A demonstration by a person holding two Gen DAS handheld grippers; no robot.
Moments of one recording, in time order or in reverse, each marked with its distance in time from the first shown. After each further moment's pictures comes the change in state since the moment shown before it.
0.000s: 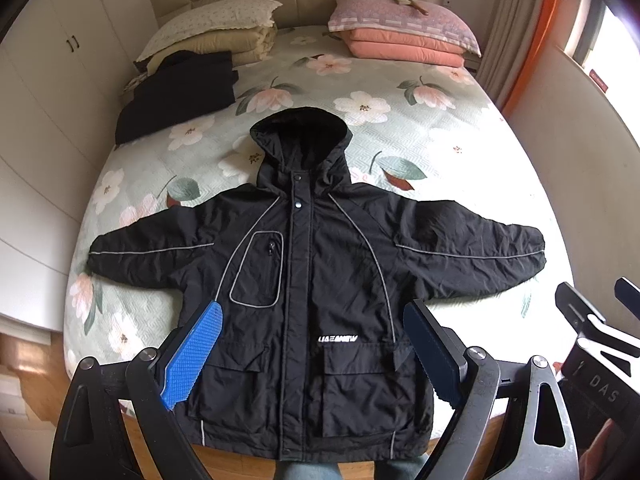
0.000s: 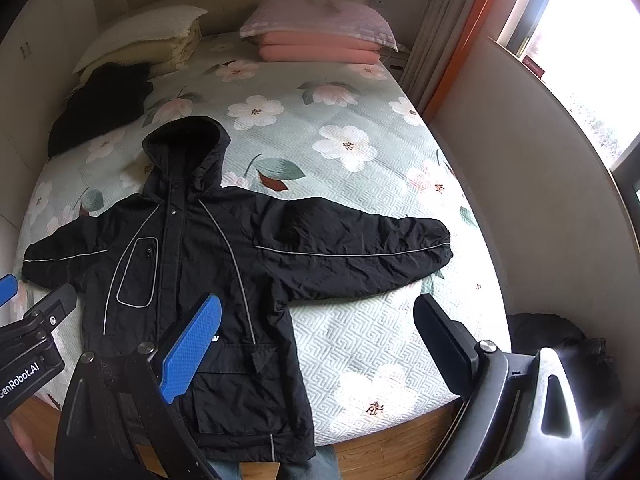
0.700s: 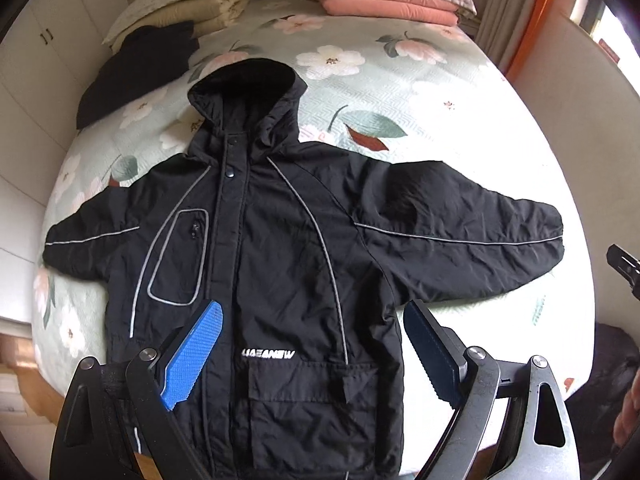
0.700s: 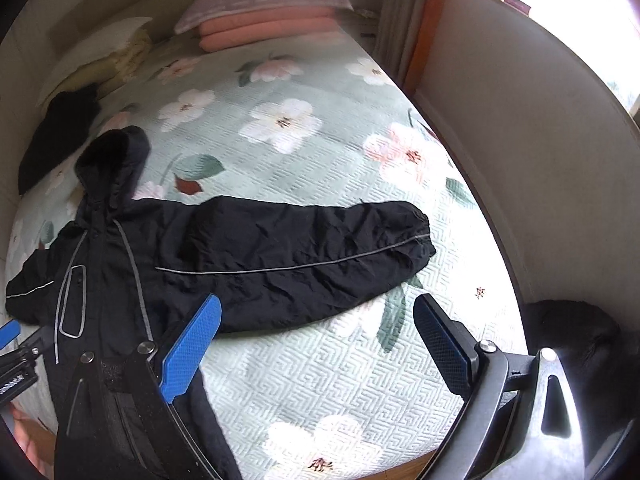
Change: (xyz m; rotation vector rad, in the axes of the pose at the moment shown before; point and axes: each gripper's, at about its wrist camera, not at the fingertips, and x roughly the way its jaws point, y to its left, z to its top) left arm 0.152 -0.111 -0.013 0.023 0.082 -0.010; right arm 0.213 -0.199 -0.012 0.171 0.046 0.083
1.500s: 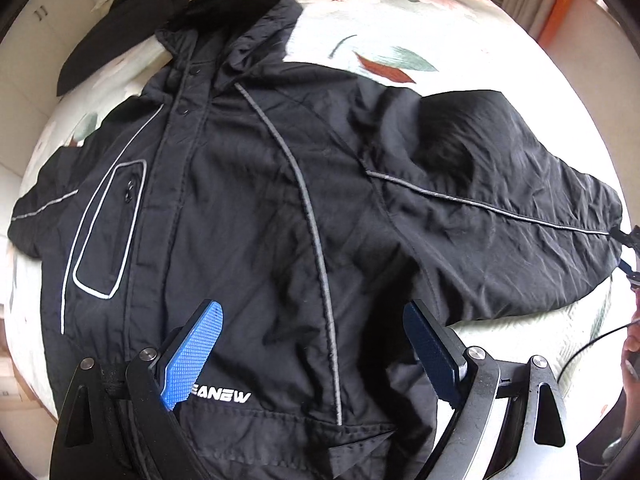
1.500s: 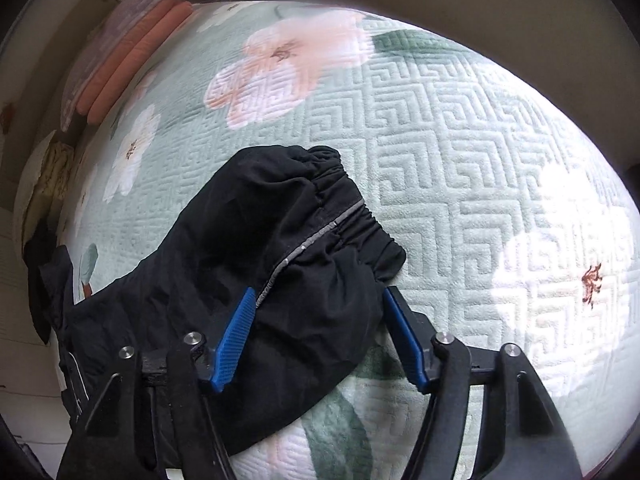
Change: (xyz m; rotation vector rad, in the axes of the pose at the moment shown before) left arm 0.154 -0.025 -0.022 -0.028 0.066 0.028; right arm 0.257 -0.187 -0.004 0.500 0.087 0.211
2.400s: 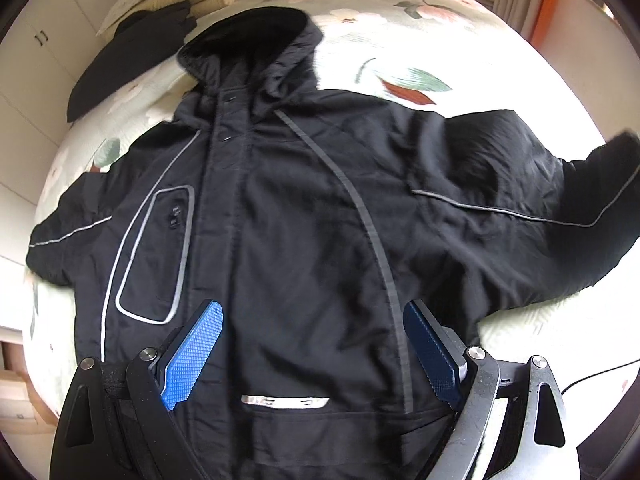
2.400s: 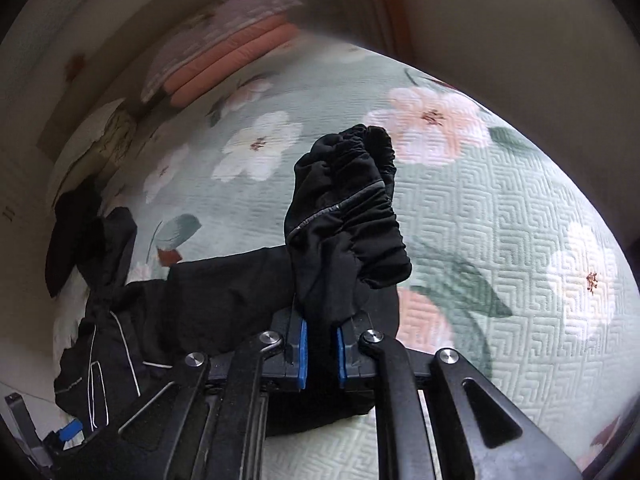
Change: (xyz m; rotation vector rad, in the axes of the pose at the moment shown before) left arm -0.029 0.063 -0.002 0.053 -0.056 0.032; right arm -0.100 0.191 -0.091 -0.339 -0.184 0.038
